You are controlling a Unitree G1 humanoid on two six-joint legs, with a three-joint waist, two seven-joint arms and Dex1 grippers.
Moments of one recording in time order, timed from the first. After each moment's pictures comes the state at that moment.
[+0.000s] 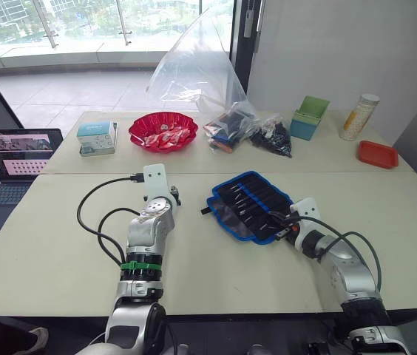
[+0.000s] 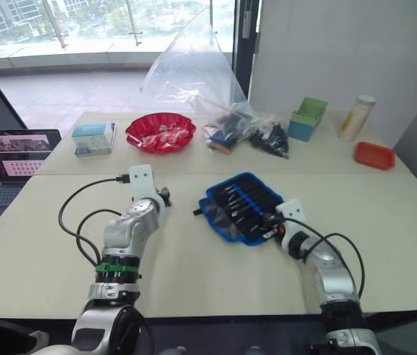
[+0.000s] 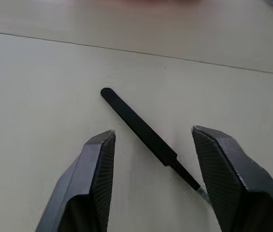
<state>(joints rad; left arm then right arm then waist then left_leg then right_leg) -0.72 -0.08 0.21 0.24 -0.11 0.72 0.33 -0.35 -0.40 -0.05 0.27 0.21 0.17 0.61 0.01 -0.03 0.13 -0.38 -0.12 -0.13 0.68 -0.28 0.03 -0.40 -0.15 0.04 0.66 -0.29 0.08</state>
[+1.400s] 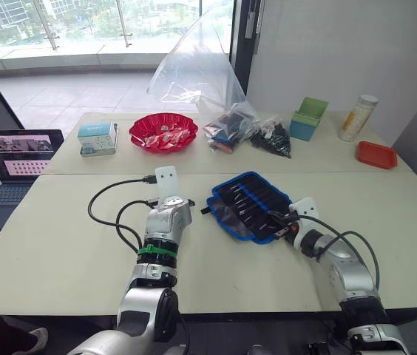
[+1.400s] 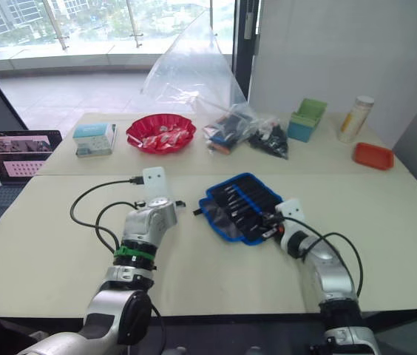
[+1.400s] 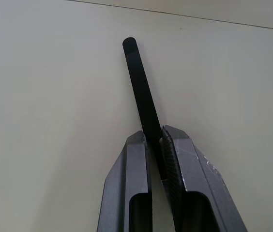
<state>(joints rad) -0.85 -0.10 0.23 0.45 -0.13 0.73 0.54 -0.37 -0.40 -0.05 0.29 0.21 0.16 0.60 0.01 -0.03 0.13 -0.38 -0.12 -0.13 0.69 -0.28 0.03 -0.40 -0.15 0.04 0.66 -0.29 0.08</state>
